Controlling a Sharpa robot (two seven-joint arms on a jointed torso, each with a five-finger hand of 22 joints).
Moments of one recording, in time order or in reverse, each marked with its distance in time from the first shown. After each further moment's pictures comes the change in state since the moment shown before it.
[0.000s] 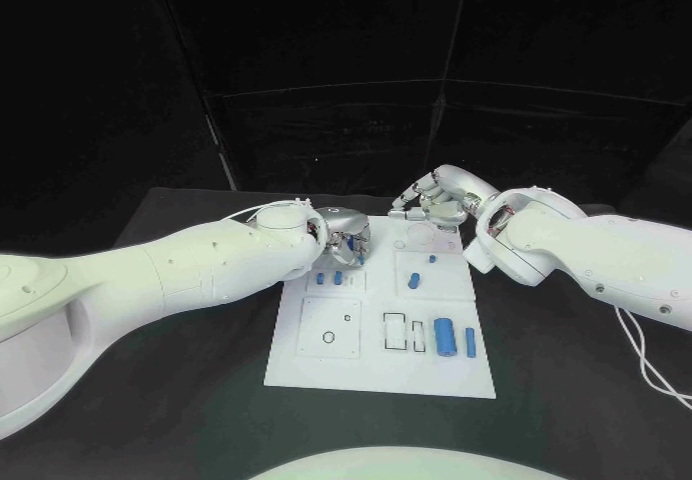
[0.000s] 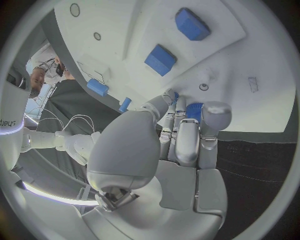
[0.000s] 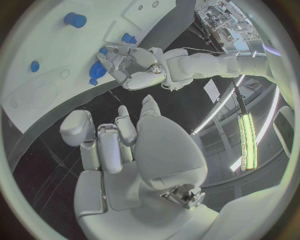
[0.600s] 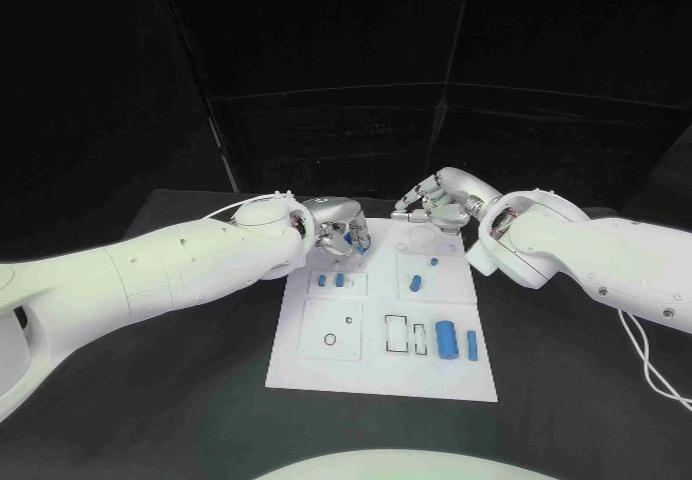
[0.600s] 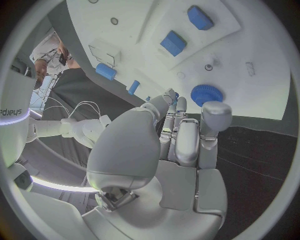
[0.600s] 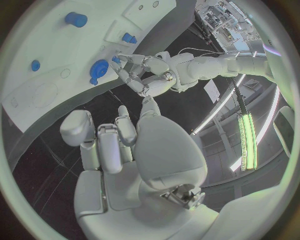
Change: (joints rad) left arm 0.003 -0.121 0.063 0.144 0.059 -0.055 0.007; left_hand 0.001 0.000 0.018 -0.013 0.000 0.007 0.000 -0.004 -0.001 0.013 0.002 -0.017 0.000 0.000 0.000 0.000 -0.006 0.000 0.000 0.000 0.004 0.006; right arm 0.000 -0.004 0.000 -0.001 0.000 0.000 0.000; right_hand 0.000 0.000 0.000 0.000 0.000 0.000 0.000 0.000 0.000 0.000 0.000 0.000 0.000 0.000 0.000 0.000 0.000 0.000 0.000 0.000 0.000 0.000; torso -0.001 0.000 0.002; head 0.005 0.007
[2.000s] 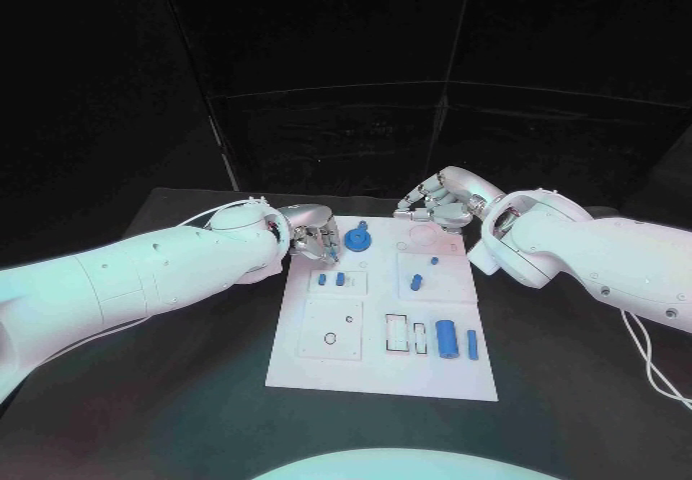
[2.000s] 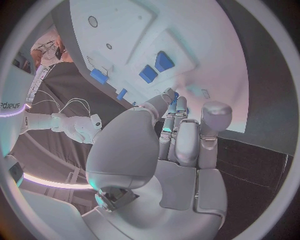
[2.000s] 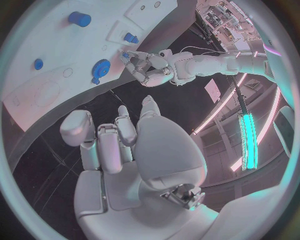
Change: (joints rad) left arm -0.021 -0.074 -0.007 0.003 0.046 0.034 -0.063; left_hand -0.018 -0.018 0.003 0.003 0.000 0.003 0.003 -0.008 -0.003 0.005 0.002 -0.015 0.003 0.000 0.000 0.000 -0.010 0.000 0.000 0.000 0.000 0.004; right arm 0.000 0.000 0.000 -0.004 0.000 0.000 0.000; right_hand -0.005 0.005 0.000 0.000 0.000 0.000 0.000 0.000 0.000 0.000 0.000 0.000 0.000 0.000 0.000 0.000 0.000 0.000 0.000 0.000 0.000 0.001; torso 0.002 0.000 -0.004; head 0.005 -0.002
